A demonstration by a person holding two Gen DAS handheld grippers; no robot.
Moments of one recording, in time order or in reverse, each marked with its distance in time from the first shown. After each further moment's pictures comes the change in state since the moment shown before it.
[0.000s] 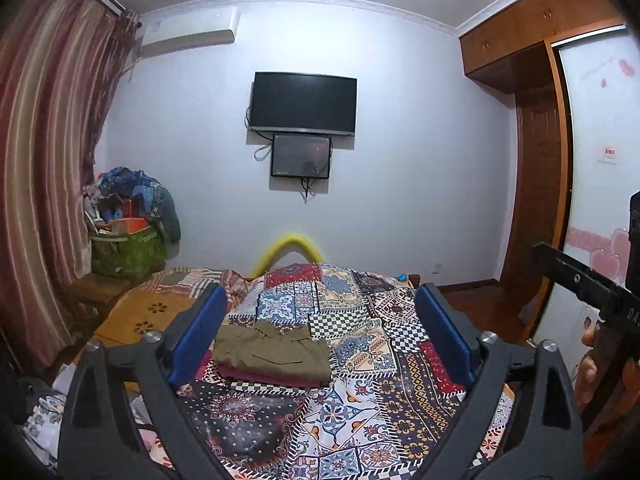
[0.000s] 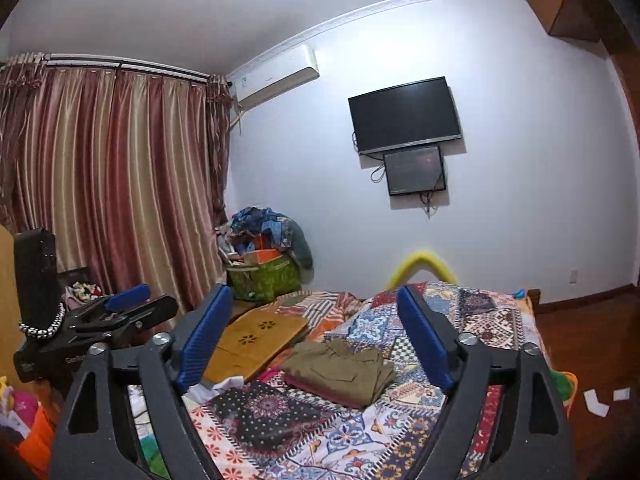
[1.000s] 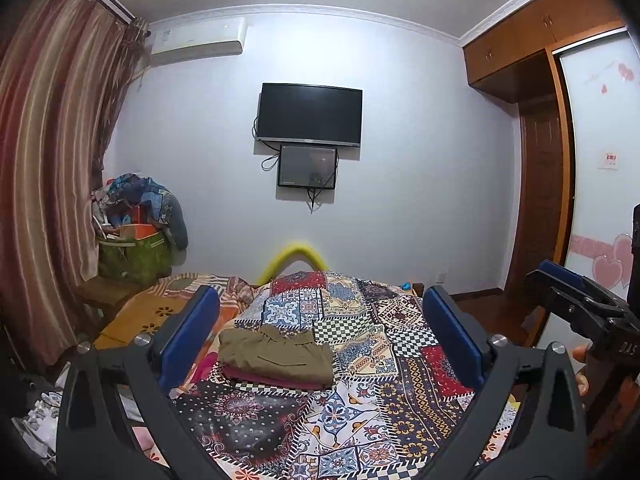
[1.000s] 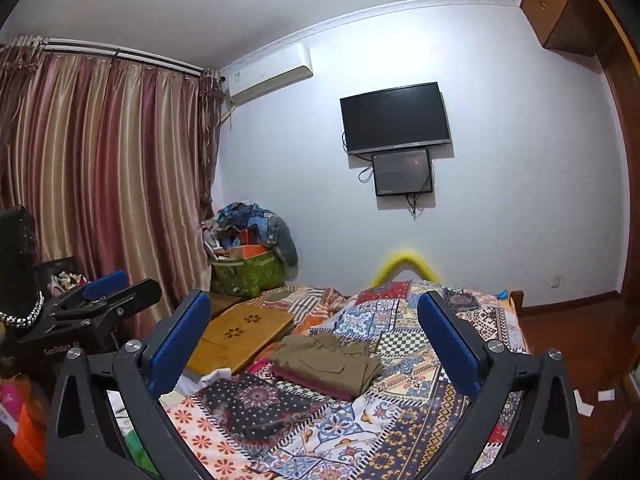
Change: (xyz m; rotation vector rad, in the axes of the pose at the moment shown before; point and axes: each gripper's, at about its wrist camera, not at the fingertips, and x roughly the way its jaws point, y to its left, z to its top) left arm -0.022 -0.008 -0.008 -0.008 -0.038 0.022; right arm -0.018 0.009 -0.014 -0.024 -0.005 -0.049
